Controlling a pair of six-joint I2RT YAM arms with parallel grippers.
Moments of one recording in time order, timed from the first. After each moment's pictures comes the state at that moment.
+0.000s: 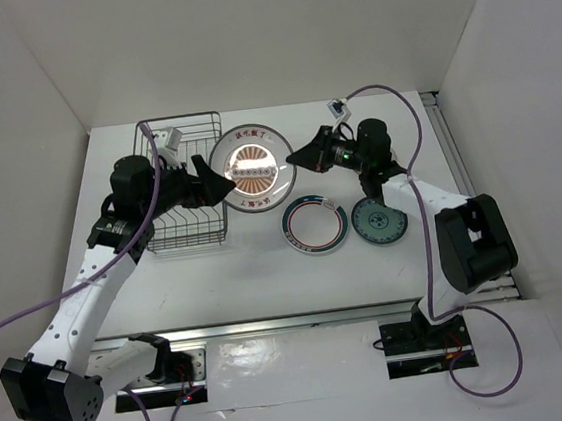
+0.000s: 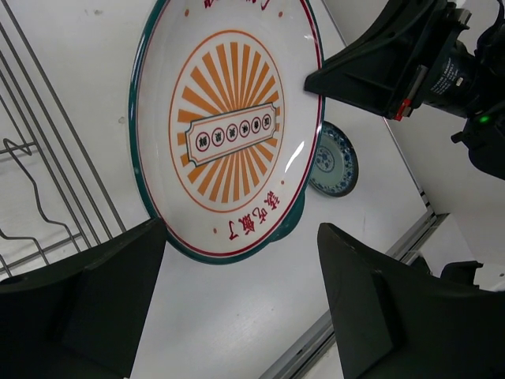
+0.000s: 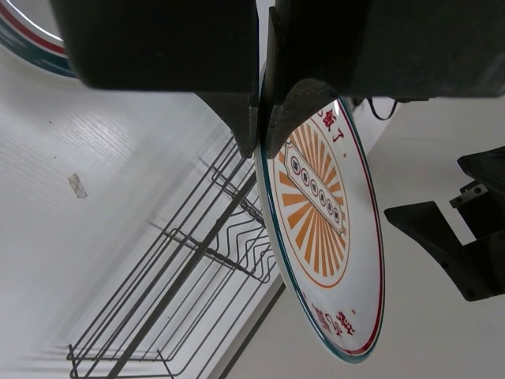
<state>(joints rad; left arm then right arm) -0.26 1.09 1.03 -0.27 0.42 -0.43 0.29 1.58 0.98 0.55 -0.72 0.70</state>
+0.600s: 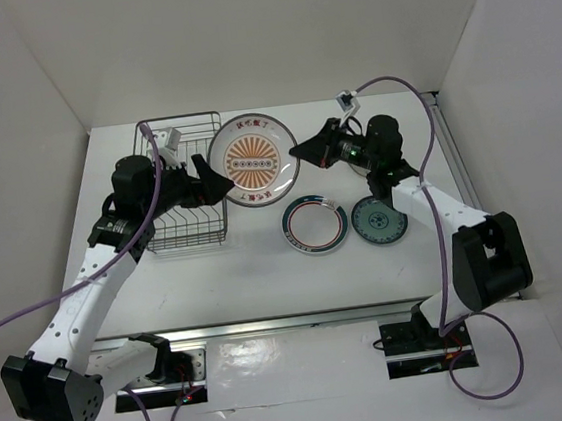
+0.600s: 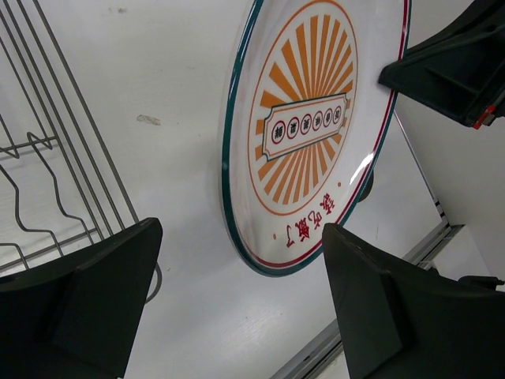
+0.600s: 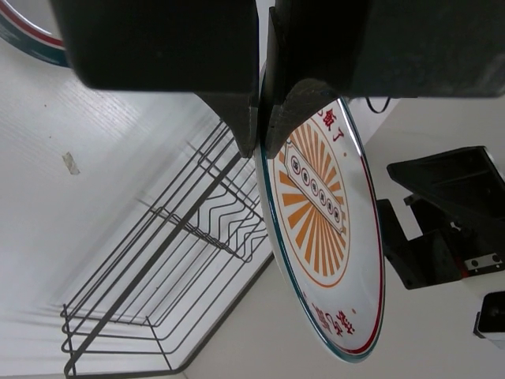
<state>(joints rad) -0.26 1.09 1.03 -0.28 0.37 -0.42 0.29 1.46 0.97 0.51 -0.69 0.69</state>
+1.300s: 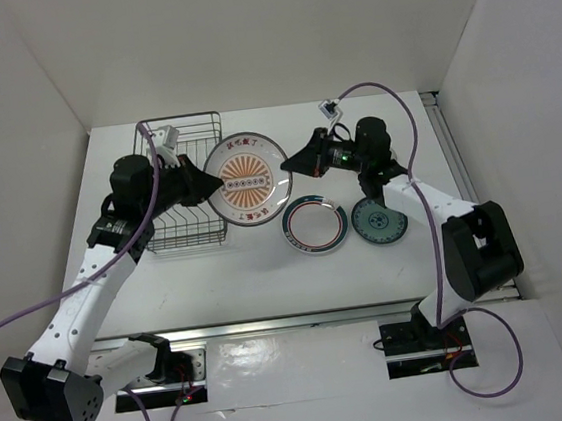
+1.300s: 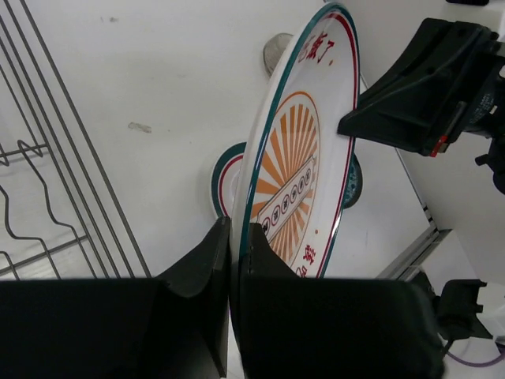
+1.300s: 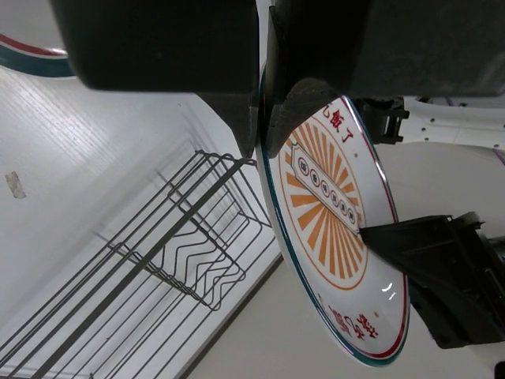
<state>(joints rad) -0.26 1.09 1.03 -0.26 0.39 -0.44 0.33 1.53 0.99 0.50 -0.83 0.69</state>
